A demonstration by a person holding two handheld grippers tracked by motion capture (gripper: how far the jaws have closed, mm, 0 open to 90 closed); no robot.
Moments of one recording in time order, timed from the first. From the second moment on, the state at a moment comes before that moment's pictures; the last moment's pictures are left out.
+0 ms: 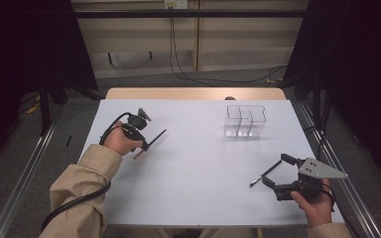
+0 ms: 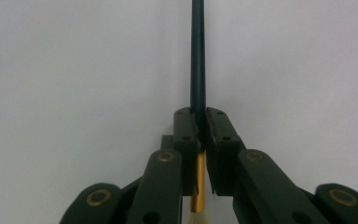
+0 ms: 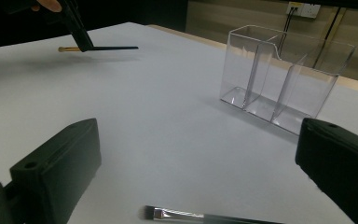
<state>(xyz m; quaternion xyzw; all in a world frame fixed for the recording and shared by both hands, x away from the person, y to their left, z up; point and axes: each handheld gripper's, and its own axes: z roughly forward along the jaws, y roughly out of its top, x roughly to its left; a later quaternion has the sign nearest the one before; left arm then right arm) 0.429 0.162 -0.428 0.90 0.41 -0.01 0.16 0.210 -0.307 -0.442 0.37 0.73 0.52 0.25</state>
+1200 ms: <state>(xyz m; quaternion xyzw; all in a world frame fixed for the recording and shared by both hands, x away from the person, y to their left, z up) 0.394 0.116 -0.401 0.94 0.28 -0.05 0.17 0.215 -0.303 -0.444 0.36 0.74 0.51 0.24</state>
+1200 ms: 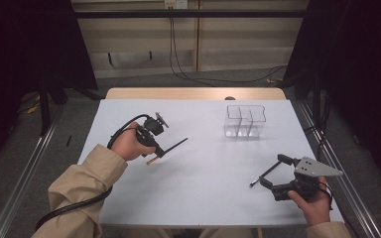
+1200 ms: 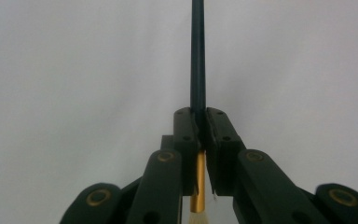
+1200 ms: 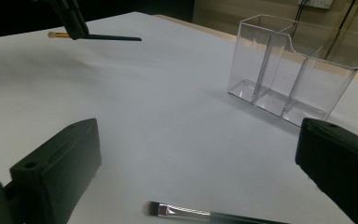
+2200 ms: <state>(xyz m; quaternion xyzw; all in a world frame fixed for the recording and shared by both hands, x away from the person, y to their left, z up) 0.362 0.074 -0.390 0.96 0.20 -0.08 0.19 0.223 -0.295 -0.441 0.34 0.76 0.51 0.22</state>
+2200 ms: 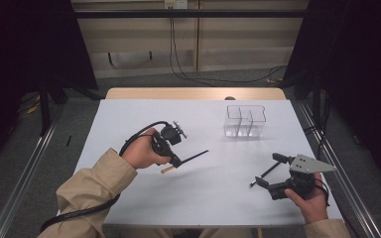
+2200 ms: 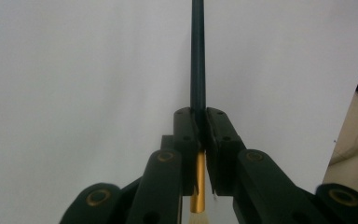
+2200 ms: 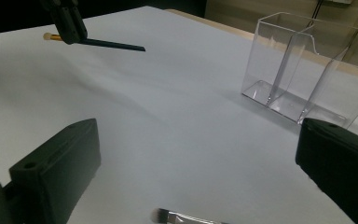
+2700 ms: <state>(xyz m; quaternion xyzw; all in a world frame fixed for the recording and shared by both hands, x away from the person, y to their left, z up) 0.355 0.061 -0.390 0.96 0.17 -0.09 0.19 0.233 -0.283 -0.436 0.33 0.77 0.51 0.20</state>
